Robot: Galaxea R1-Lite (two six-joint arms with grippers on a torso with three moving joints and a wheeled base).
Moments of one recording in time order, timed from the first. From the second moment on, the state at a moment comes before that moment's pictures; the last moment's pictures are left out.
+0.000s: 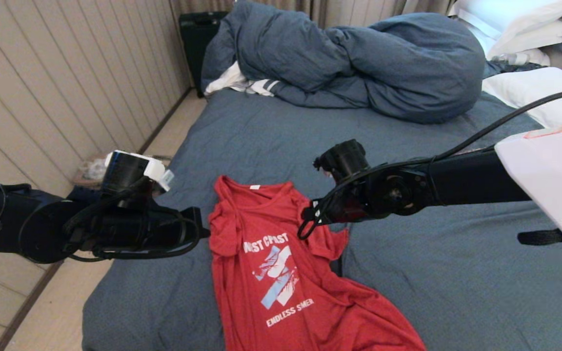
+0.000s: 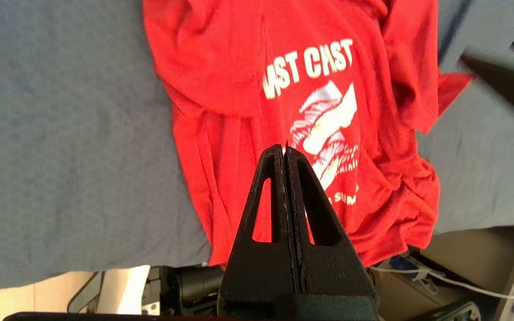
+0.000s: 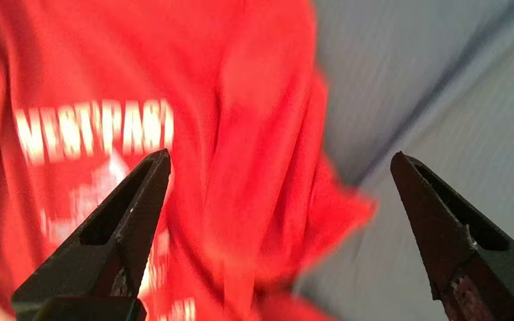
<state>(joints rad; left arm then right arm) -0.41 1.75 -0.94 -0.11 -0.20 -0.54 0.57 2.09 -1.54 0.19 -0.22 0.23</state>
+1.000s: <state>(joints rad) -0.41 1.80 -0.93 -0.14 -0.20 -0.54 0.60 2.18 -1.50 0.20 -0.23 0.20</state>
